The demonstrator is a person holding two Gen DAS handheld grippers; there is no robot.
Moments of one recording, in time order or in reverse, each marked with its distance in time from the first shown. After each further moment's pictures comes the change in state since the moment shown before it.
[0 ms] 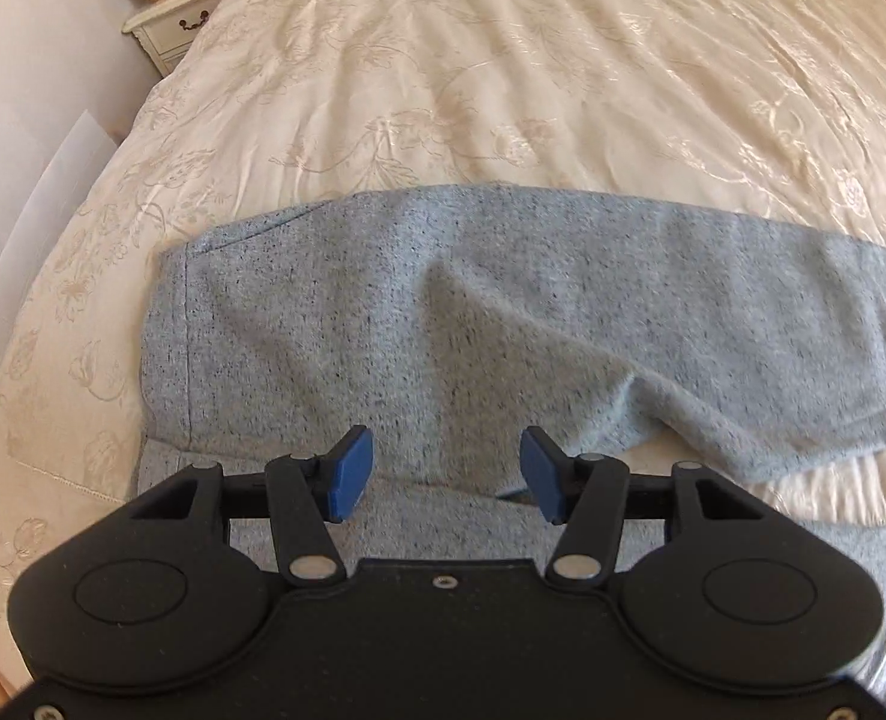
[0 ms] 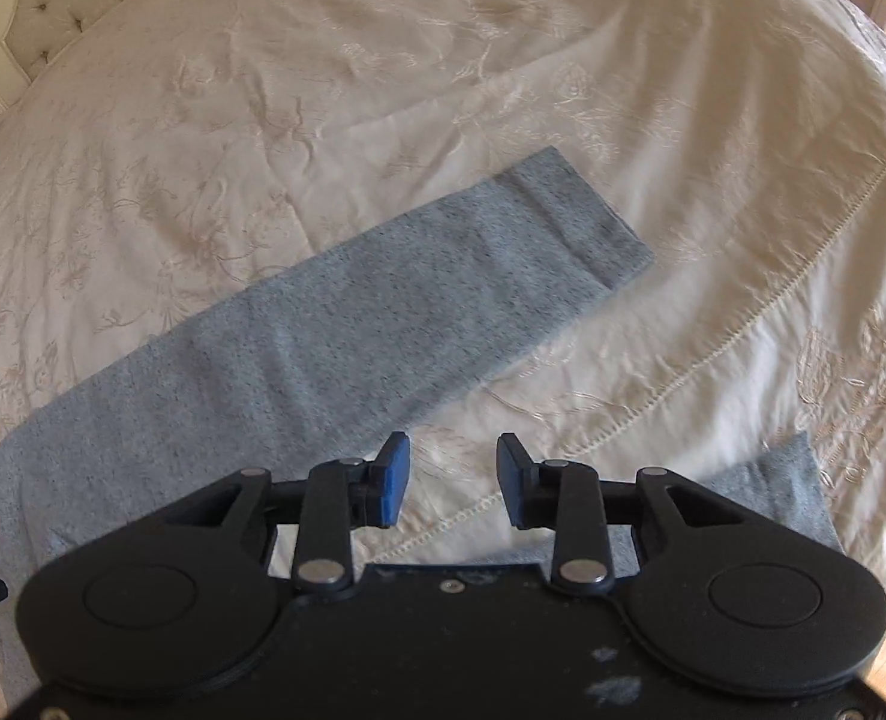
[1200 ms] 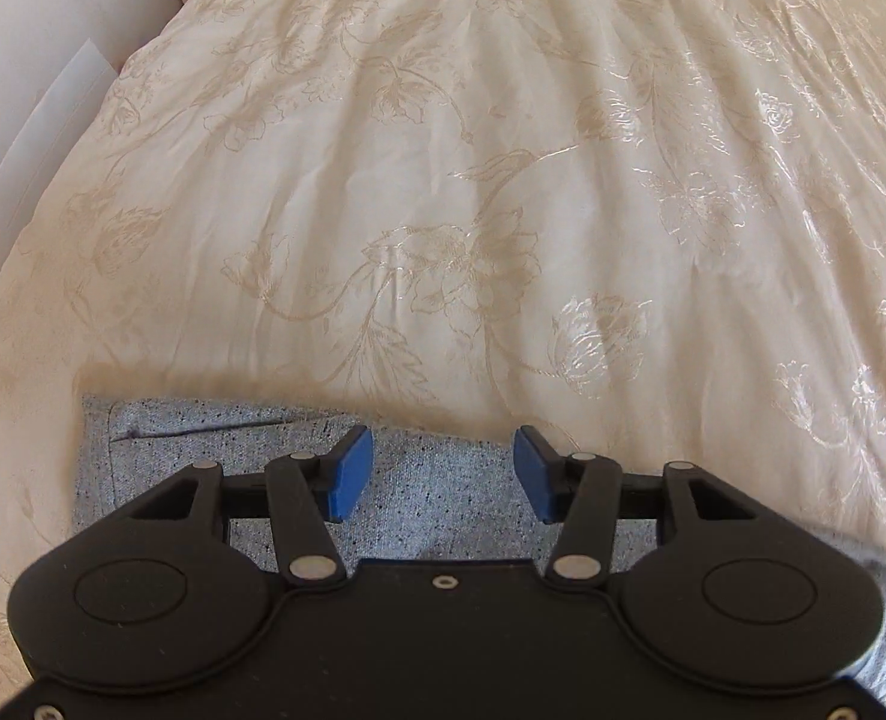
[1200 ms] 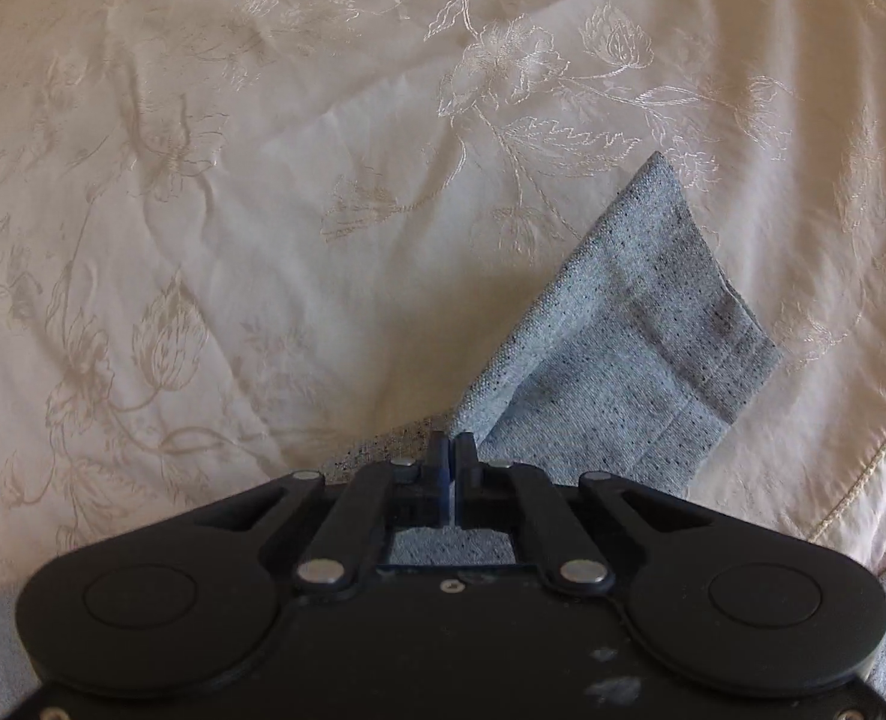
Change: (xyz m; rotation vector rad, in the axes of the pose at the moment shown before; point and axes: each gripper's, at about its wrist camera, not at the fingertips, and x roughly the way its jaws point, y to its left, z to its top) left arm 0.101 0.013 0.167 -0.185 0.141 -0.011; right arm 0.139 0.014 0.106 0.132 0.148 -0.108
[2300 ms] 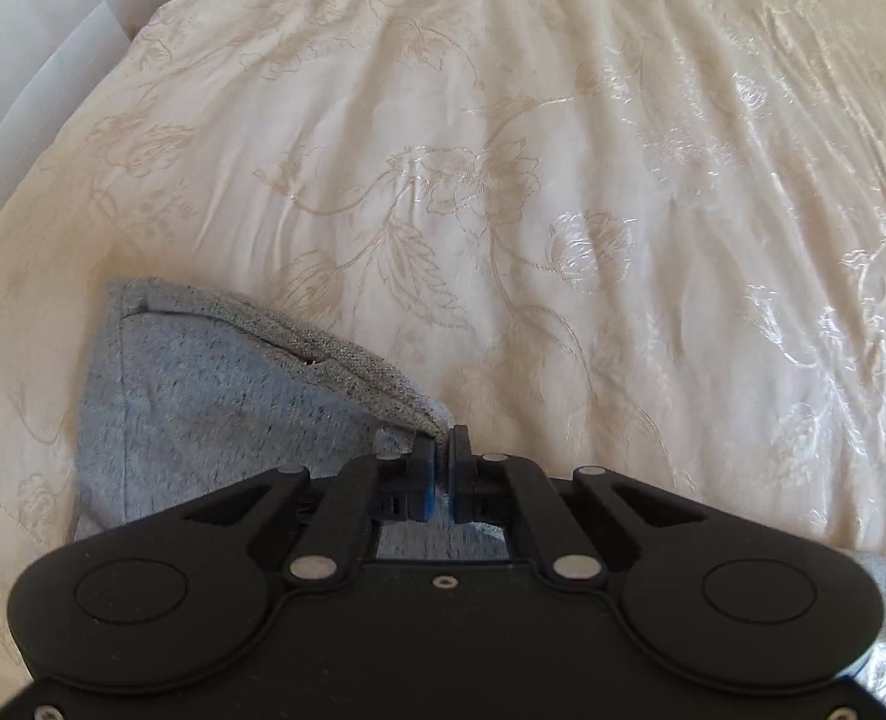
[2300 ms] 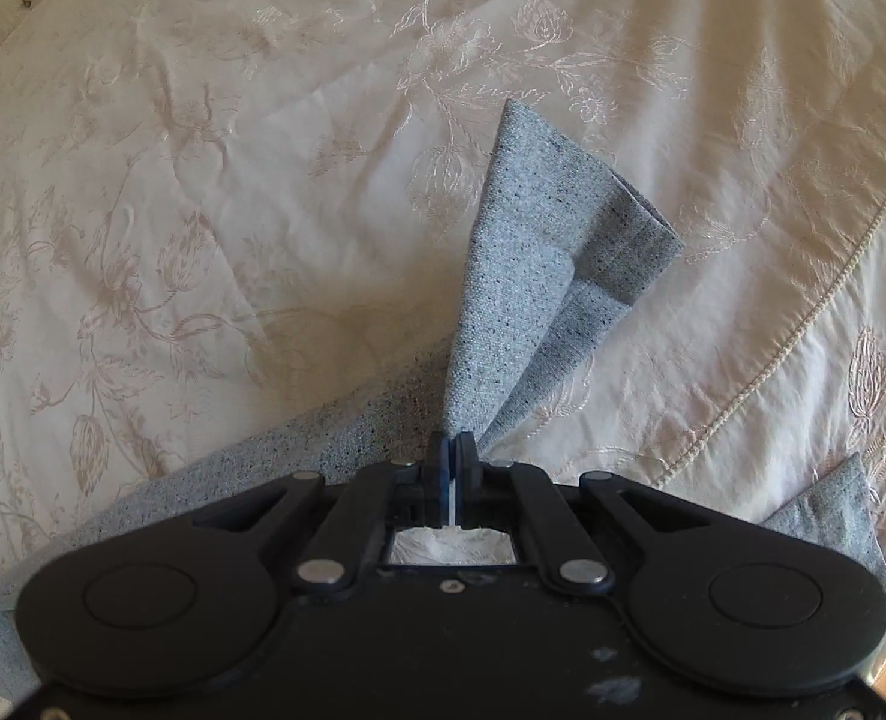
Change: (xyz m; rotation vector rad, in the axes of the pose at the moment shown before) left arm -0.046 0.026 -0.084 -0.048 -0.025 -0.071; right arm -0.063 -0.056 -0.067 0.011 -0.044 0.042
